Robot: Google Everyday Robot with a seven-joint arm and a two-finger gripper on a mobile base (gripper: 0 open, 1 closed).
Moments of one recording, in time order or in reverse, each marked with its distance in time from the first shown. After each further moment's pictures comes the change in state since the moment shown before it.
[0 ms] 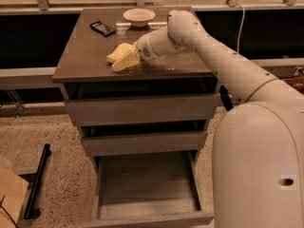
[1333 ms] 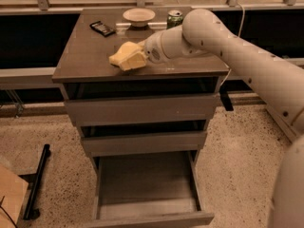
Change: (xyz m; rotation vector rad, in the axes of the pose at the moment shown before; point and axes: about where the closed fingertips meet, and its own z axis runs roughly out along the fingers) arm -0.011 0.049 -0.064 0.039 -0.035 -0.012
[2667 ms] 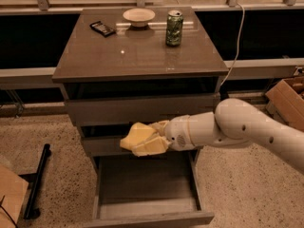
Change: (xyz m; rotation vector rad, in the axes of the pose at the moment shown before) arm 0.176 0.192 -0.071 -0.276 0.013 0.261
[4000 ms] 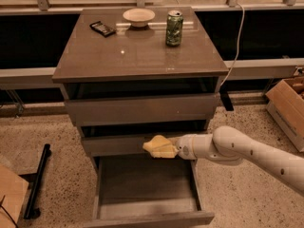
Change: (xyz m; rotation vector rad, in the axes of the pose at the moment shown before) arm 0.137 -0.154 0.041 0.194 -0.022 0.263
